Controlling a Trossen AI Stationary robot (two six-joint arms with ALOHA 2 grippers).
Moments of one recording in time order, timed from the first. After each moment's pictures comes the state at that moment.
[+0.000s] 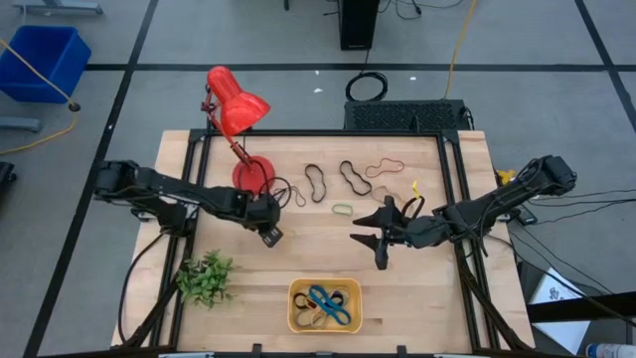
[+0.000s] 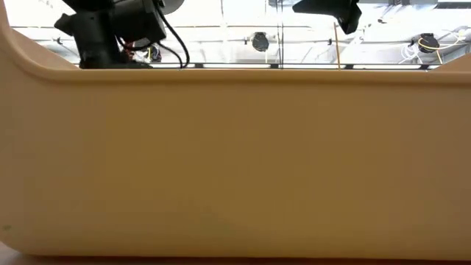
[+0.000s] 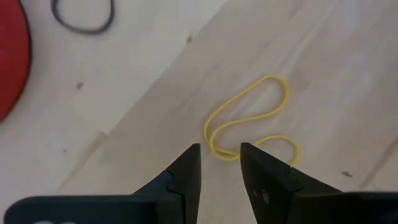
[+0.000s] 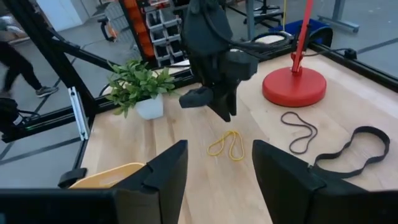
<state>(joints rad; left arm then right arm) -0.05 1.42 0.78 -0.57 -0.08 -0.78 0.41 1.19 0.81 0.02 0.52 0.45</state>
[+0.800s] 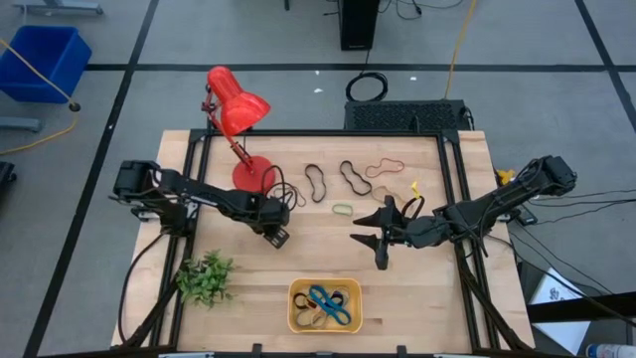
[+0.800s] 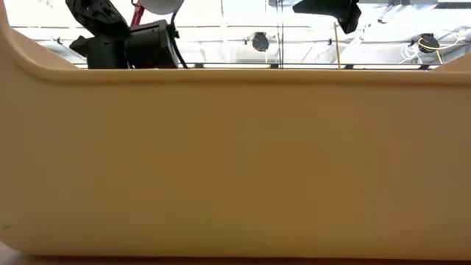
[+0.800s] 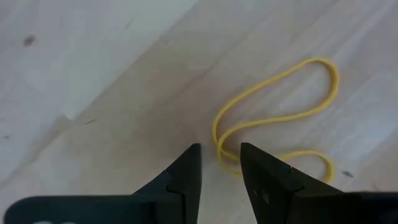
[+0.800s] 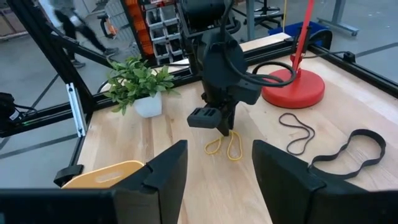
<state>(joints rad) -0.02 1.63 0.78 -0.51 0.00 -0.87 0.41 1.19 0.81 0.01 0.52 0.43</state>
